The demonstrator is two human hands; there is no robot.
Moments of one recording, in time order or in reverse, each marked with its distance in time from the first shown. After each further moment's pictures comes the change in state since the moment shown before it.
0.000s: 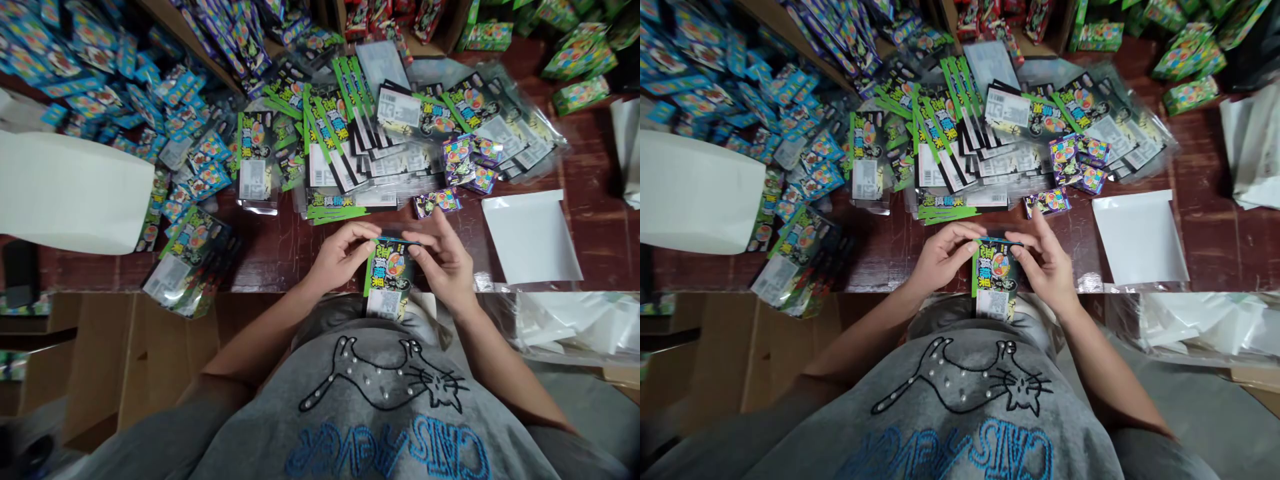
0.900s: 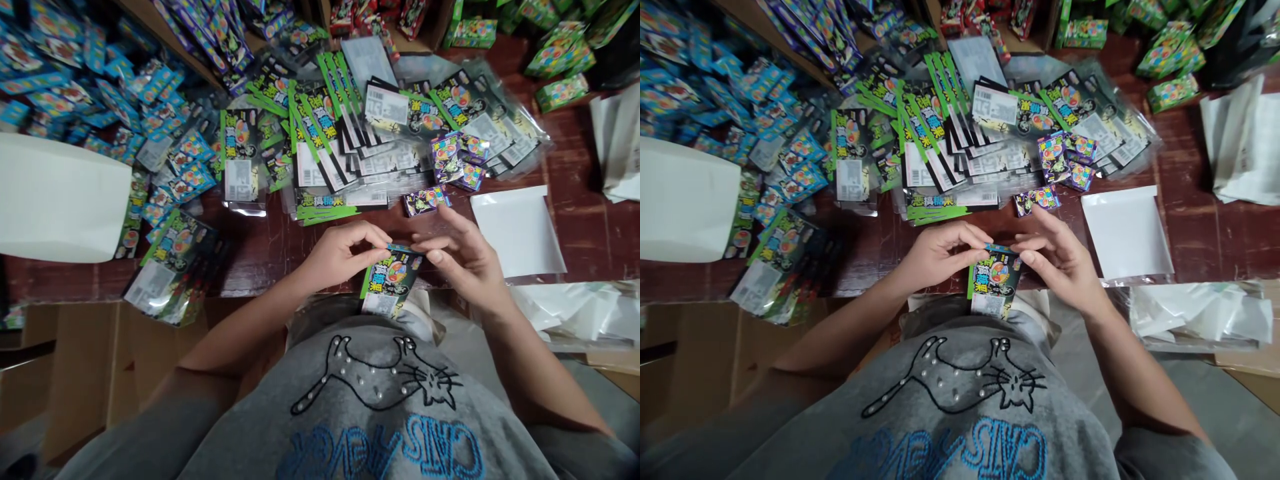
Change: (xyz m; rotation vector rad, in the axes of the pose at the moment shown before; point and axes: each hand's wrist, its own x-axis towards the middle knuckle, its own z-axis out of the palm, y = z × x) left_hand 0.027 0.035 0.001 0.064 -0.239 0.004; right_hand 0.006 -0.050 -0.045 -0.031 -0.114 0.067
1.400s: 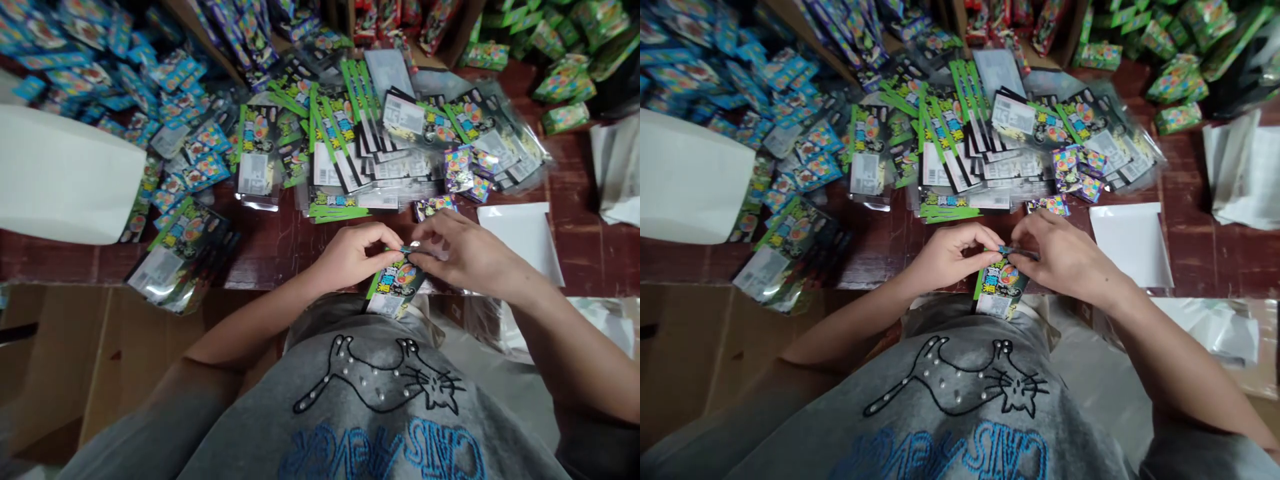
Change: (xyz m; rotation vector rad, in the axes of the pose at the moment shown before) left_hand 0.000 0.008 0.004 0.025 0.024 -0.013; right_hand 0.056 -0.048 -0.005 -0.748 -0.377 -0.097
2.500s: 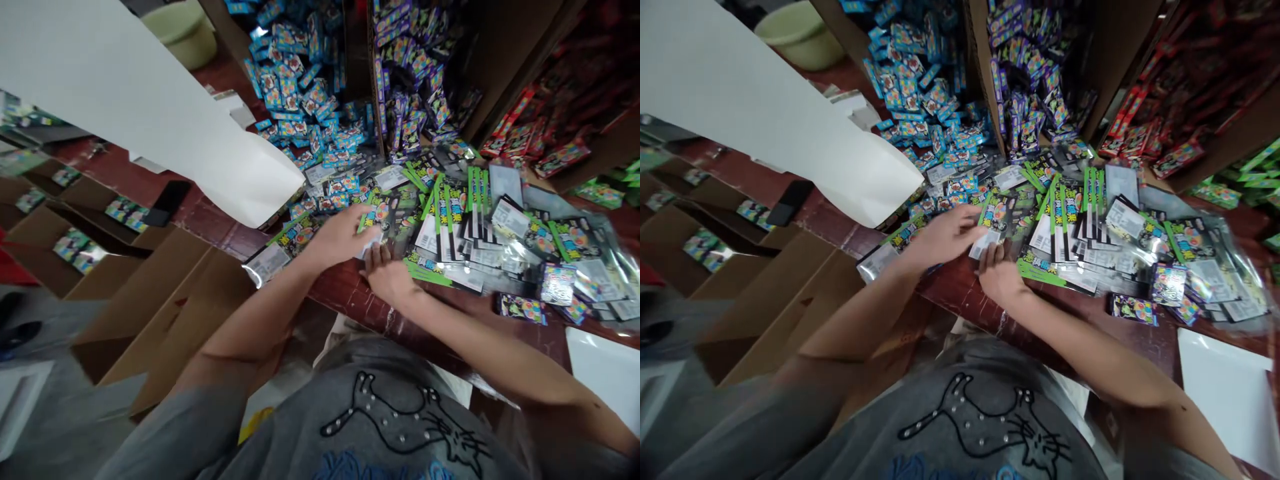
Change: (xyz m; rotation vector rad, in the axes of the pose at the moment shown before) left_hand -0.062 -0.002 -0.189 0.489 0.598 -0.322; right_hand 0.172 -0.120 0.185 -0.631 -0.166 -0.415
